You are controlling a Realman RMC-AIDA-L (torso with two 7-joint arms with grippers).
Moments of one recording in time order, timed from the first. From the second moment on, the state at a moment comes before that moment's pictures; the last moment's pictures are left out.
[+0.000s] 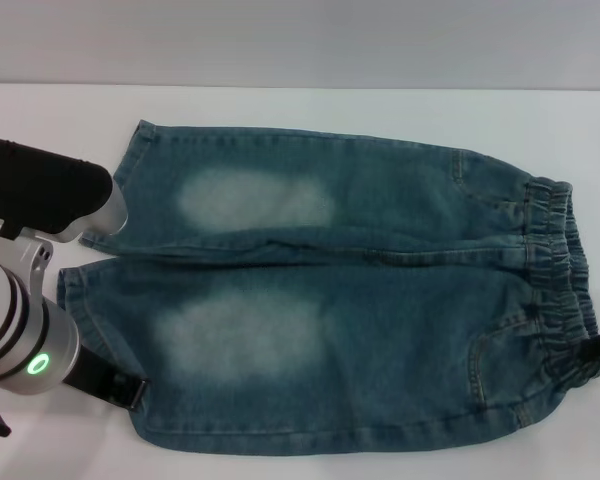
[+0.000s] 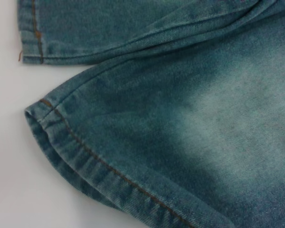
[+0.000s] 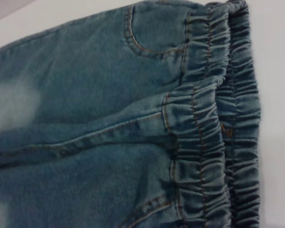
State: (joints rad) left arm -0.25 -2.06 1.80 1.76 -0.35 -1.62 -0.09; right arm 0.02 2.08 -1.24 -1.50 0.84 1.35 -0.26
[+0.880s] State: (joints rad) left arm -0.24 -2.06 1.67 1.75 -0.35 -1.43 -0.01; right arm 0.02 2.08 -1.14 -1.43 1.14 1.26 -0.46
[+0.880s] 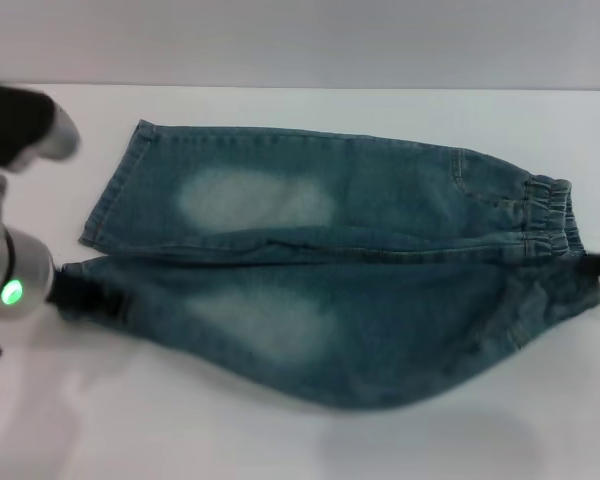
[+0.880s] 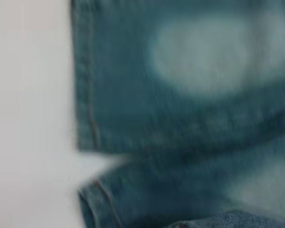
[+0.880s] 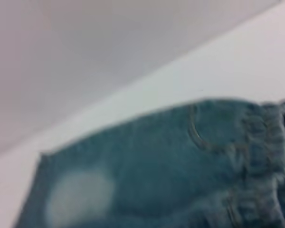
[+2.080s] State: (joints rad) left arm -0.28 -2.06 1.47 1.42 -0.62 -0.86 0.11; right arm 0.24 2.07 -0.77 -0.49 1.95 1.23 -1.11
